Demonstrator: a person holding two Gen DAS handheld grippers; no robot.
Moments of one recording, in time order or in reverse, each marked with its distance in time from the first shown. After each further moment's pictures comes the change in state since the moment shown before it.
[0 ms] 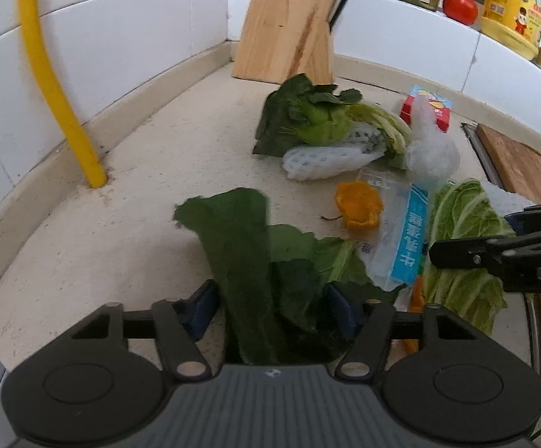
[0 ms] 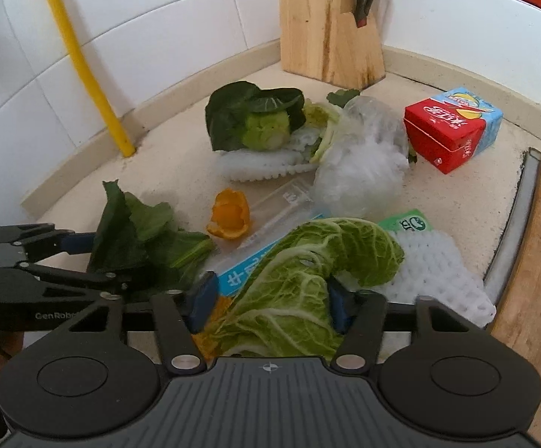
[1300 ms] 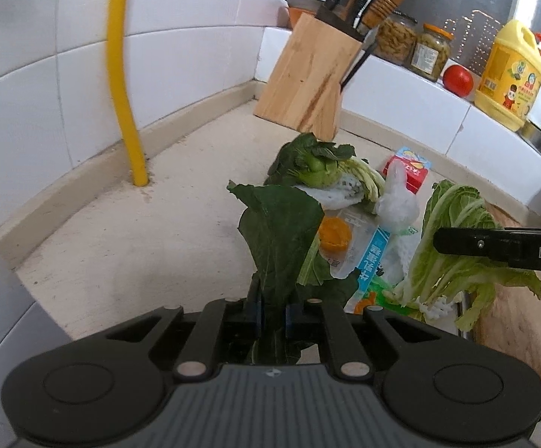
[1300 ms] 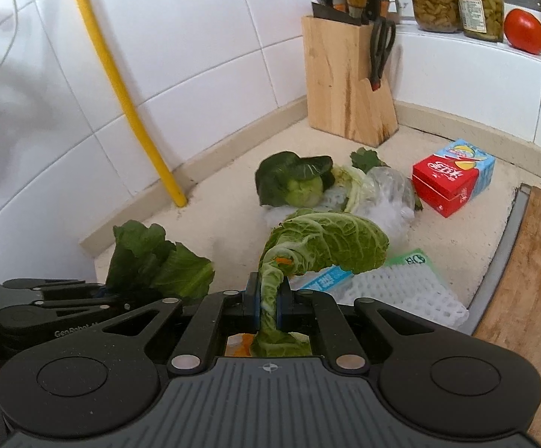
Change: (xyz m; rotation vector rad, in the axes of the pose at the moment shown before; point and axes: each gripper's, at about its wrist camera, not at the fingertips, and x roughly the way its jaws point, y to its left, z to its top) left arm -0.084 0.015 -0.017 -0.178 -0.107 -0.039; right arm -0.071 0.019 0.004 0.006 -0.142 0.102
